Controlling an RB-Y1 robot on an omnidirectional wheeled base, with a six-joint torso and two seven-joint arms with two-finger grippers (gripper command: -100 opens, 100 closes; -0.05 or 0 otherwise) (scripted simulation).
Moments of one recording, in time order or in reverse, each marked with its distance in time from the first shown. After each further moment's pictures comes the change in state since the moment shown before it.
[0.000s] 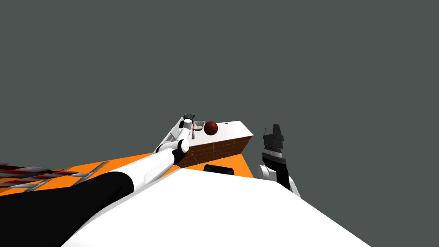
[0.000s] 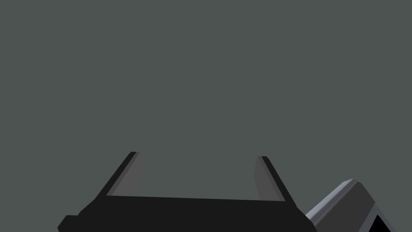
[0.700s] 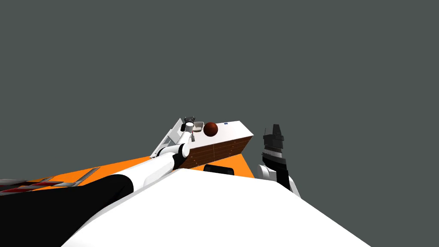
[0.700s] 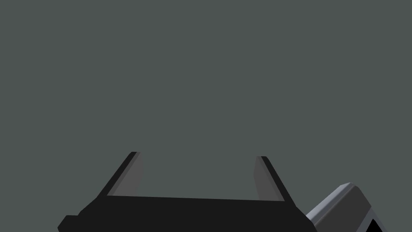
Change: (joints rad) left arm 0.077 -0.038 -0.048 -0.036 -0.031 -0.067 0.063; right arm 0.000 0.000 0.000 0.000 0.000 0.000 0.000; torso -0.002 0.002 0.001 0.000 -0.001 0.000
